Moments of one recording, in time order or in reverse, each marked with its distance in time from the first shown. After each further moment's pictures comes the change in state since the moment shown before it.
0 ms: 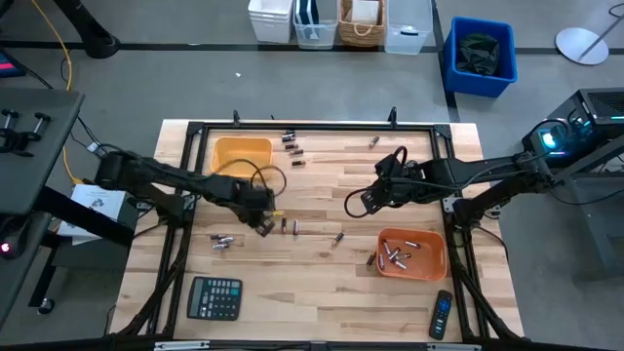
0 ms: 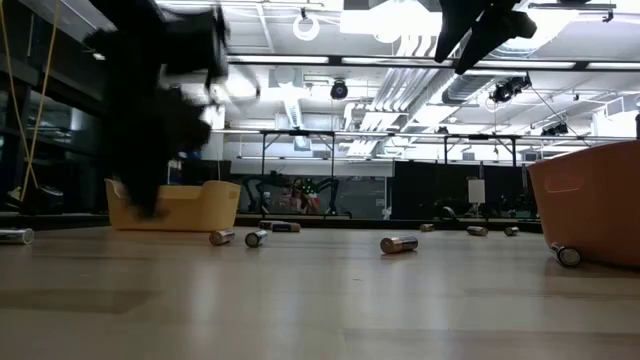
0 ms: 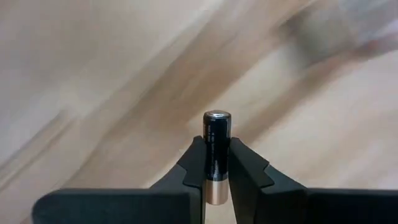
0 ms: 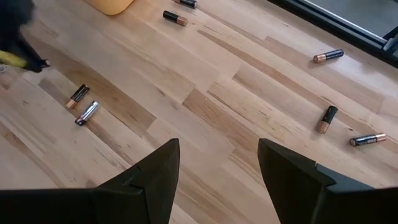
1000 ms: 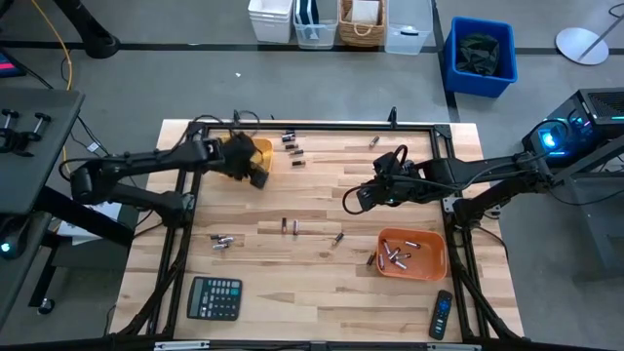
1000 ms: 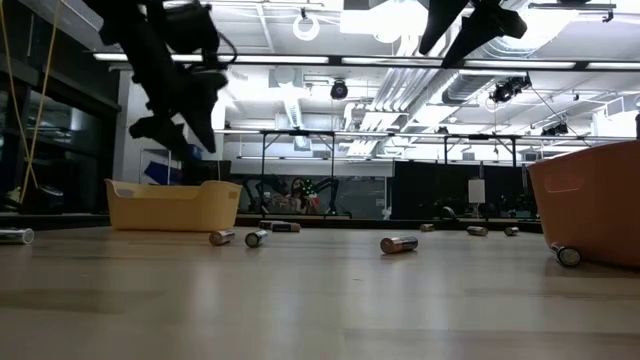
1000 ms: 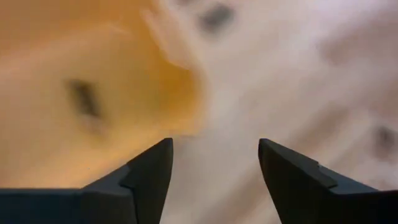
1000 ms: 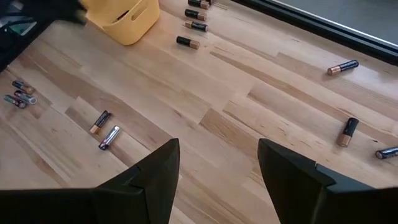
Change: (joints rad) left arm 0.373 -0.229 0.038 0.015 -0.032 0.236; right arm -0.005 0.000 0.000 0.092 0.036 0.029
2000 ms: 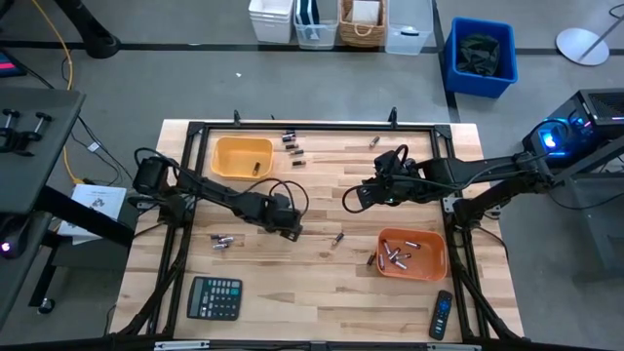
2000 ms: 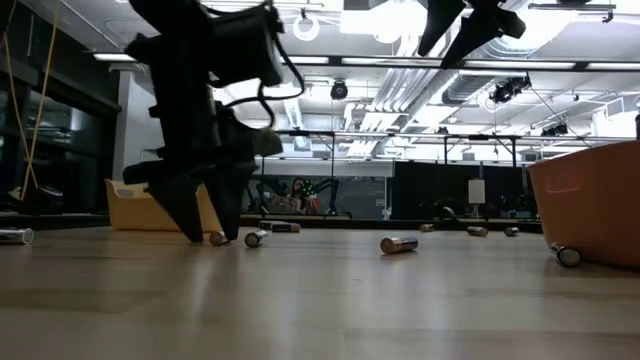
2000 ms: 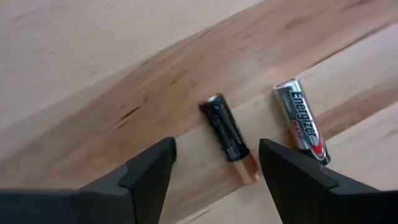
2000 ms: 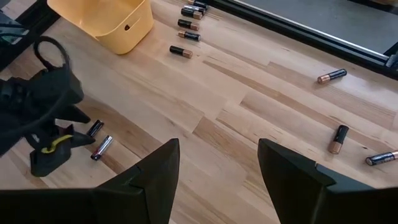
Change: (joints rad) left arm -0.506 0.644 0.170 0.090 -0.150 -0.575; right arm -0.002 0.003 0.000 -0.002 0.042 -0.003
